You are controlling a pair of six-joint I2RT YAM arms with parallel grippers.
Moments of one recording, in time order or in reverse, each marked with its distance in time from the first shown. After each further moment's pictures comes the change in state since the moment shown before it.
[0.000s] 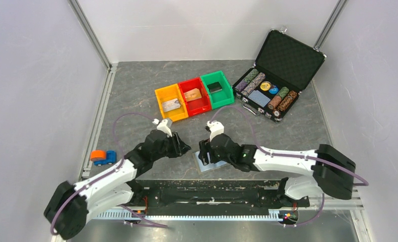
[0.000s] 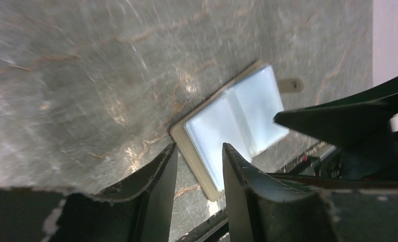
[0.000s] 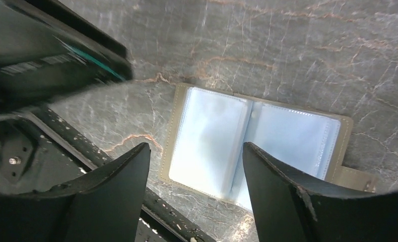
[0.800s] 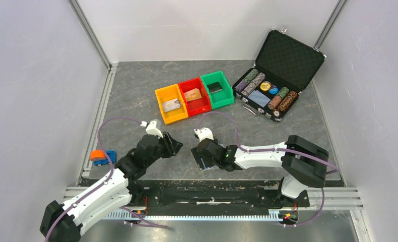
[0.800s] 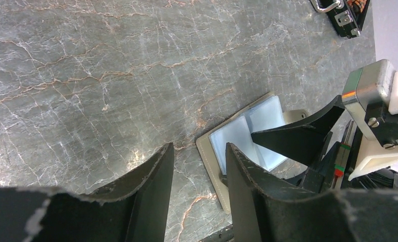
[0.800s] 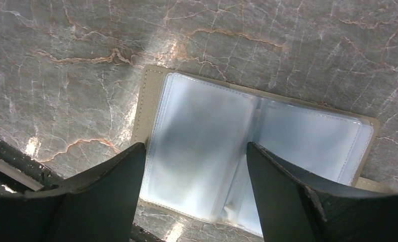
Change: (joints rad) left arm 0.000 -0.295 -0.025 -0.169 -0.226 -0.011; right arm 0.054 0.291 0.124 -0.088 0.065 -0.045
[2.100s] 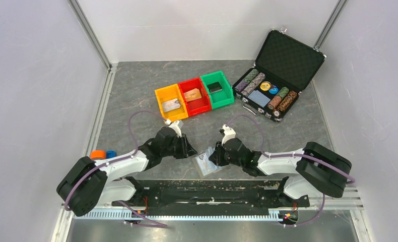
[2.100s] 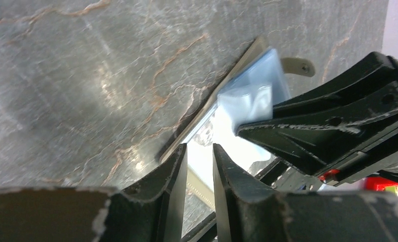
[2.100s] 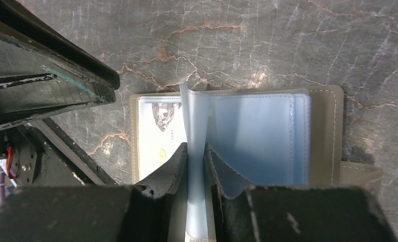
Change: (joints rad) left arm -0.021 0.504 0.053 0.277 0.319 0.002; right arm -0.170 -0.197 -0.405 0.504 -0.222 0.190
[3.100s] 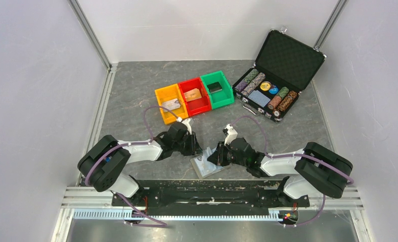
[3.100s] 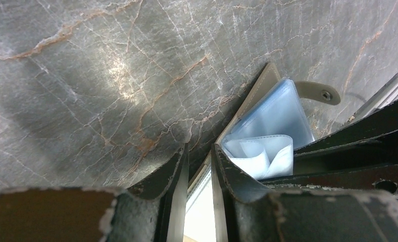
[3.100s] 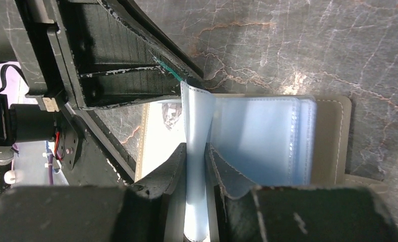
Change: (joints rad) left arm -0.034 0.307 0.155 0.053 0.032 0.021; right arm -0.058 -0.004 -0.079 0.180 -0.172 0.052
